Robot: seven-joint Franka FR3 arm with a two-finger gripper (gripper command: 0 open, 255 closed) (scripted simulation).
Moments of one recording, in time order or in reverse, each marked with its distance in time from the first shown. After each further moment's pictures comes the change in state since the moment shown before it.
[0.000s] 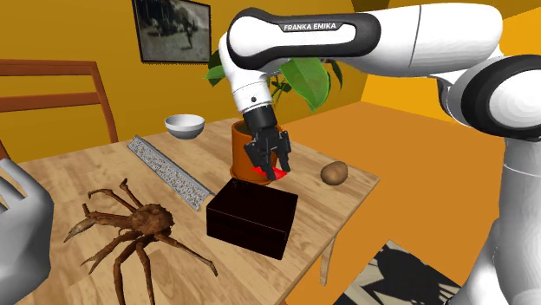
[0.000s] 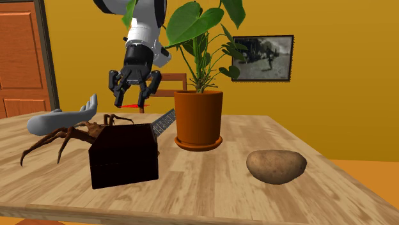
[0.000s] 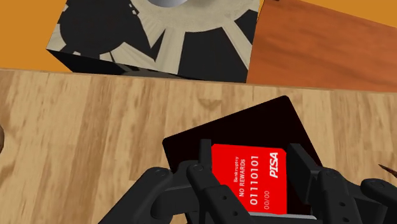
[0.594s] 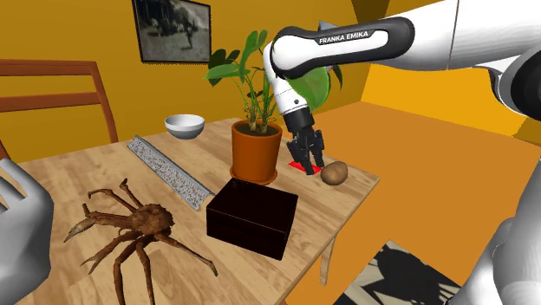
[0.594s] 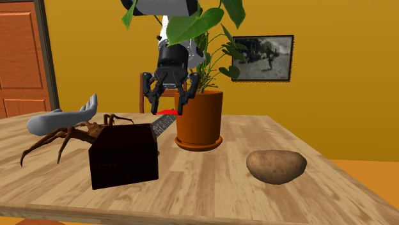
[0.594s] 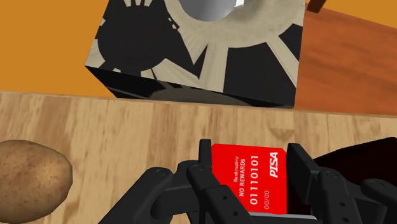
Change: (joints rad) arm -0.117 -0.209 -0.075 -0.299 -0.058 0.077 -0.206
